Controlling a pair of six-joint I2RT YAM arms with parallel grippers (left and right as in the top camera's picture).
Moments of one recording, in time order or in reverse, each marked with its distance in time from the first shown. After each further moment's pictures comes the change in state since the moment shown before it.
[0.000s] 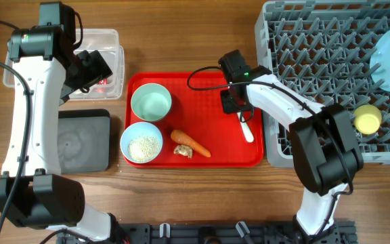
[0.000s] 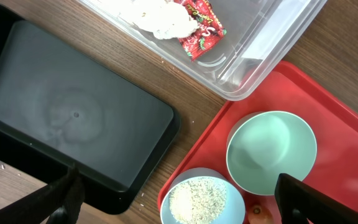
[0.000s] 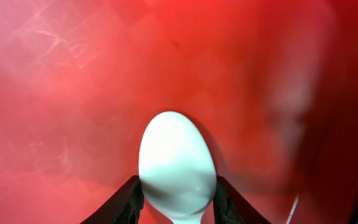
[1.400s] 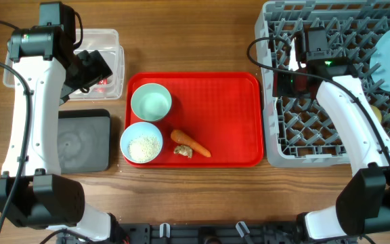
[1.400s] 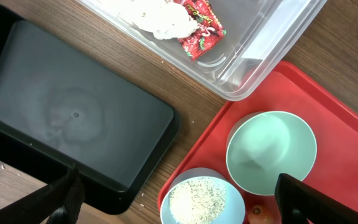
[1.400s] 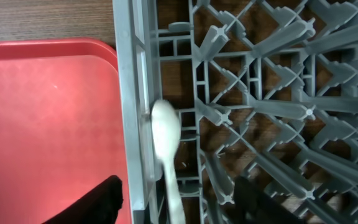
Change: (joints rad) left arm 0.000 0.000 0.000 0.000 0.000 0.000; right arm -0.326 -0.351 -0.003 -0.182 -0.035 -0.106
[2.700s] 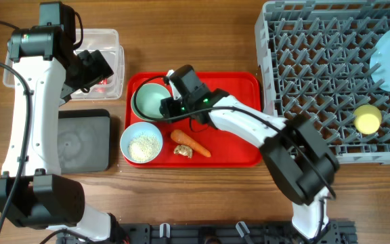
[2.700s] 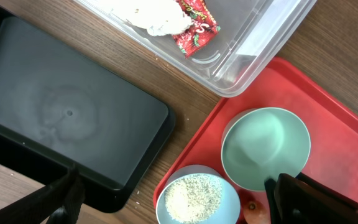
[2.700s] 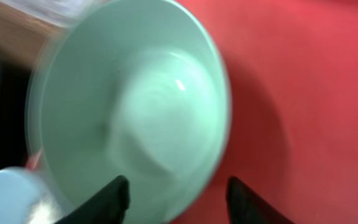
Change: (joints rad) left arm 0.000 0.000 0.000 0.000 0.023 0.000; right arm 0.608 0.390 -0.004 0.643 -0.264 0.261
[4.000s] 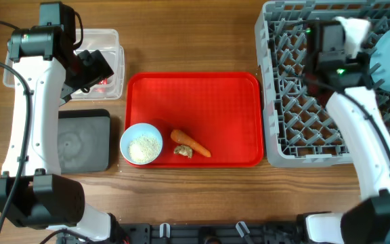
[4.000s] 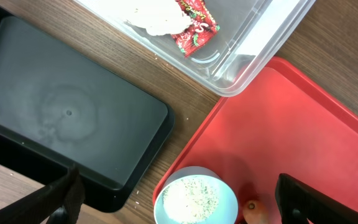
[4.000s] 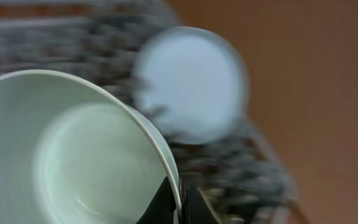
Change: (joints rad) left arm 0.000 0.000 0.000 0.000 0.003 0.000; right arm -0.632 -0.493 0.002 -0.452 1.193 -0.235
